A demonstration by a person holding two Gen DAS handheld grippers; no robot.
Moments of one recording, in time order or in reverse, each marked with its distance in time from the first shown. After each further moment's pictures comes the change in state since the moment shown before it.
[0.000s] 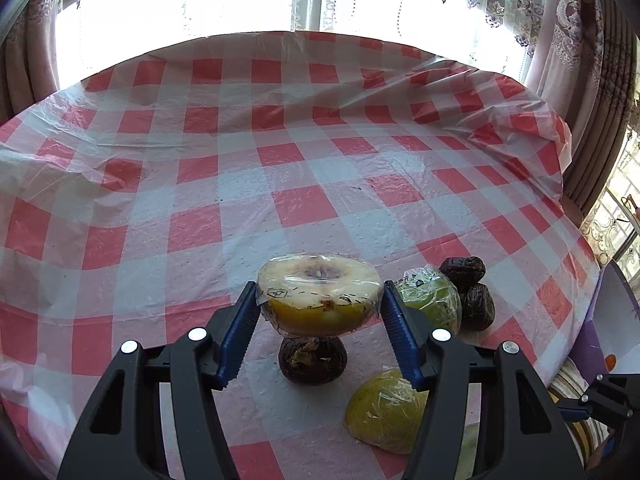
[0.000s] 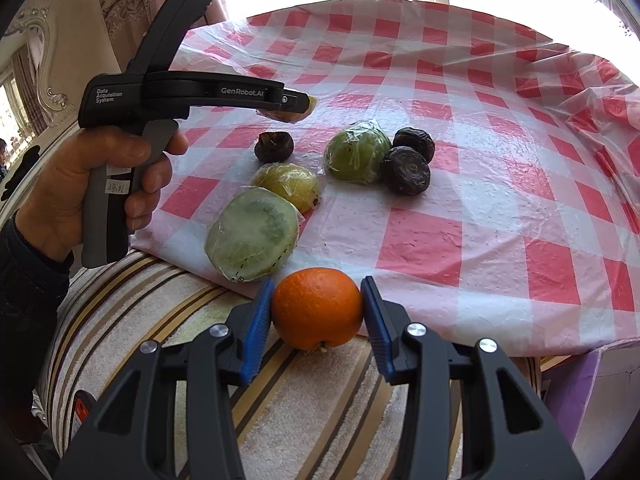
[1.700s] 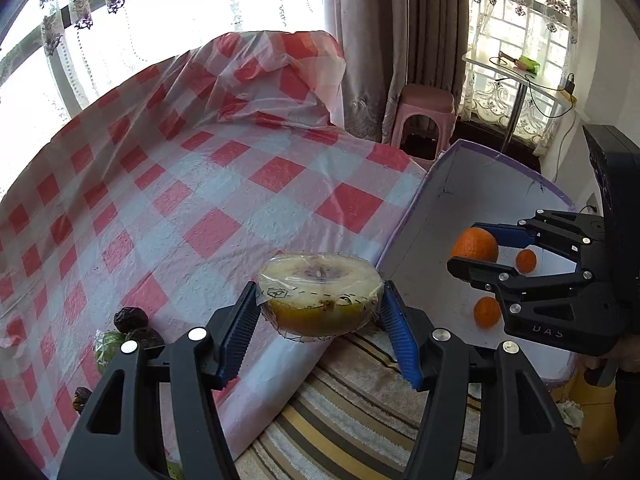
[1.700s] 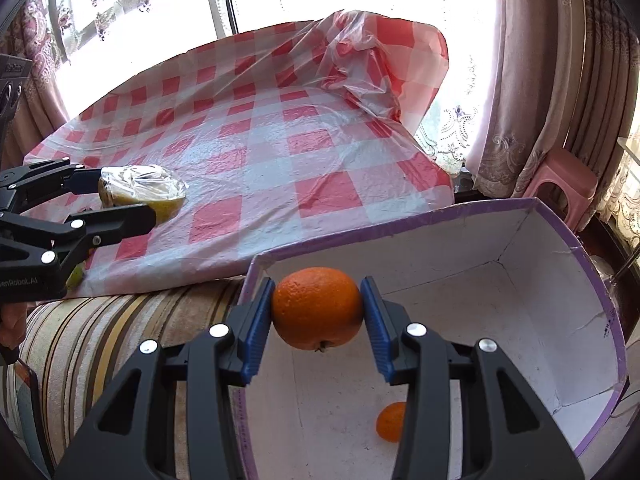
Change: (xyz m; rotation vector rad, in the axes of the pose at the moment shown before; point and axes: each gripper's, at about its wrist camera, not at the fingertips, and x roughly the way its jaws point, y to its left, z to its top) left arm -0.028 -0.283 -0.028 0.547 0.111 -0.286; right arm -0.131 -0.190 -0.099 0.421 -0.109 -0.403
